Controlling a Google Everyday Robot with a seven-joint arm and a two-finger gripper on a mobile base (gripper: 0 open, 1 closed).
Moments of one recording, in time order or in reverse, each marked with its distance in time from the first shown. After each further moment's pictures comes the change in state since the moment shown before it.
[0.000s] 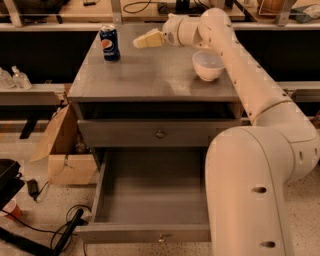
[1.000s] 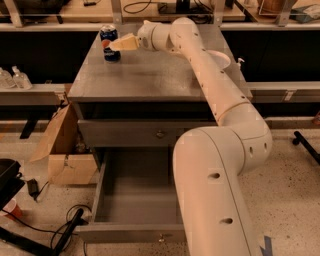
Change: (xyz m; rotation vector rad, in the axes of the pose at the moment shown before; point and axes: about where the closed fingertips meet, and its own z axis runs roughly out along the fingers) arm -0.001 0.044 0.086 -0.071 -0.053 0.064
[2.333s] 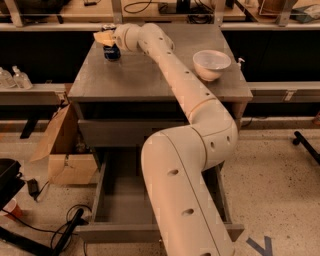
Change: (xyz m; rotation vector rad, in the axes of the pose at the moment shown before) arm -0.008 0.020 0.084 0.092 -0.033 0.093
